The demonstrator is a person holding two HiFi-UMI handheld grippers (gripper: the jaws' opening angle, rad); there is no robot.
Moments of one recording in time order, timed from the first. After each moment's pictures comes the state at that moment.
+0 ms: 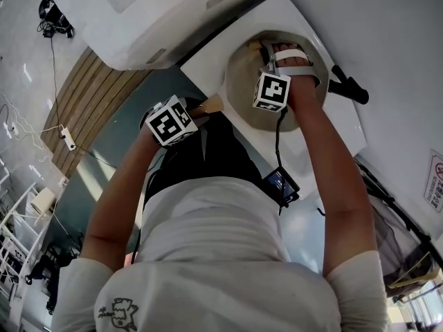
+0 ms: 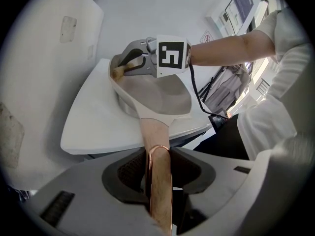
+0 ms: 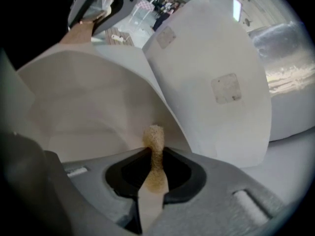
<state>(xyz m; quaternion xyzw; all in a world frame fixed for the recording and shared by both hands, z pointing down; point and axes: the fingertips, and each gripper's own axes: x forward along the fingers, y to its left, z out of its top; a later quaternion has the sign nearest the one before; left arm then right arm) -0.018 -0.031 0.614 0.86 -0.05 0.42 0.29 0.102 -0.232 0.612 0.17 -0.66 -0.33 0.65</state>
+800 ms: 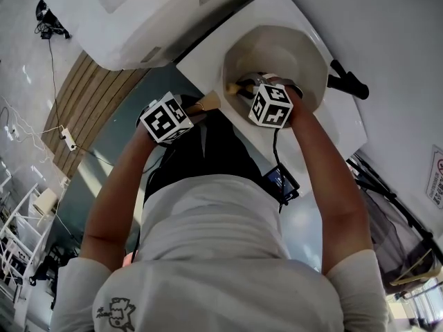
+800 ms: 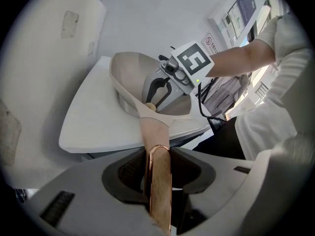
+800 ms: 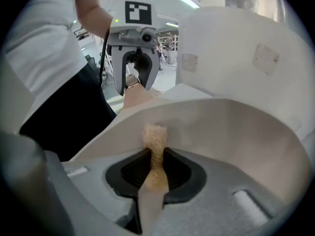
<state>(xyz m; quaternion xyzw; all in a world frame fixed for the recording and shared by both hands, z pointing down) -0.018 -0.032 0.614 0.85 -0.04 0.42 0.31 0.055 -0.079 0.651 -0.02 -0.85 0.03 0.52</state>
